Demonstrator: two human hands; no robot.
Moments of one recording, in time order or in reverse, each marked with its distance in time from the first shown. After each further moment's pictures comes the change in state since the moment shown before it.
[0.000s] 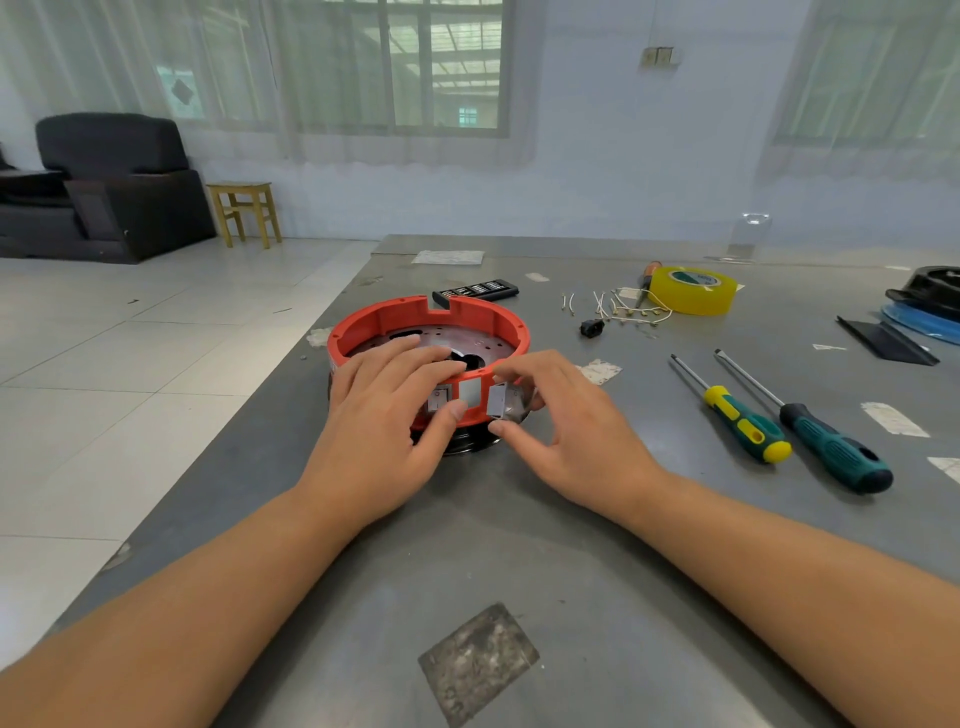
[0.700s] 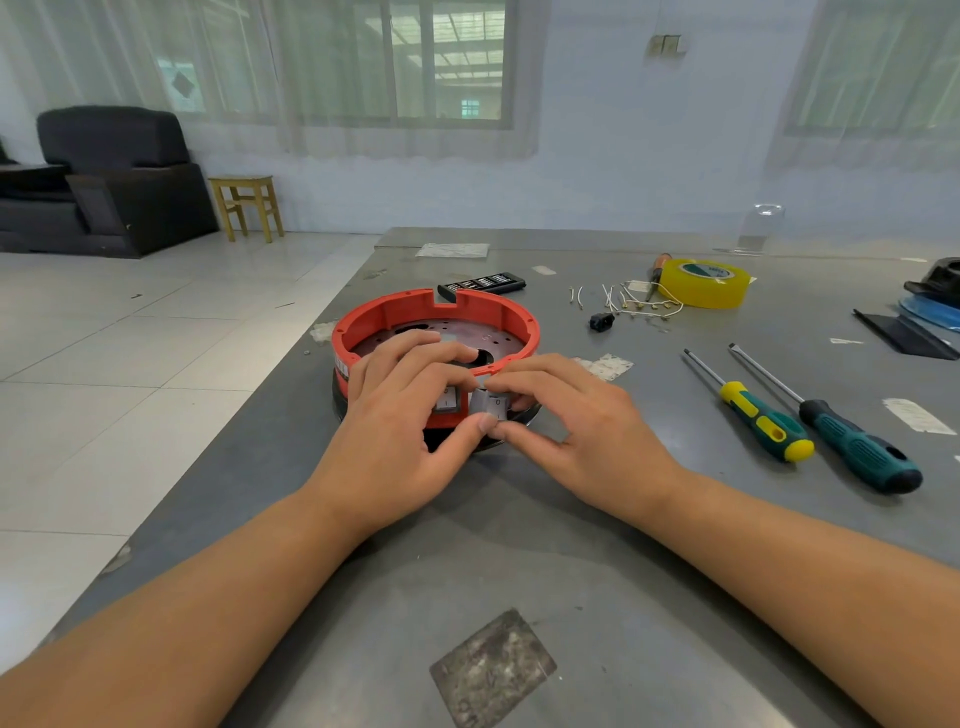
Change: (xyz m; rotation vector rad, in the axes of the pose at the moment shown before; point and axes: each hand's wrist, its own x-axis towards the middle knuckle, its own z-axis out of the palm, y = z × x) left_hand 0.000 0.002 0.004 -0.115 0.063 0.079; right_hand 0.001 -0.003 0.000 0.025 0.074 -0.216
